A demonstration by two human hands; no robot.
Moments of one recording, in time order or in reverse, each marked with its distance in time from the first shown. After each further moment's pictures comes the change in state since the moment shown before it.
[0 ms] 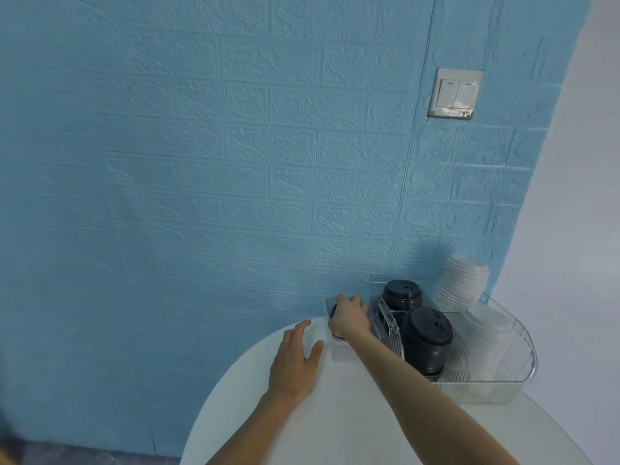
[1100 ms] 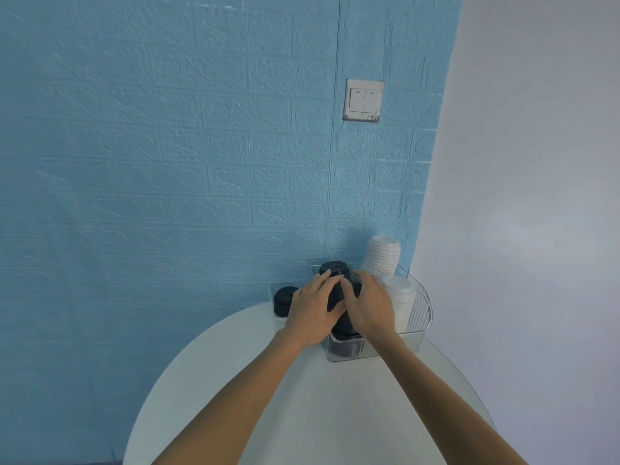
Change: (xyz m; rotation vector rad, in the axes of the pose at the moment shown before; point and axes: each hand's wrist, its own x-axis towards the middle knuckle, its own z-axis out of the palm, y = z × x) left_hand -0.012 0.173 0.028 0.236 -0.162 0.447; right_hand -0.126 0.124 -0.092 0.376 0.550 -0.107
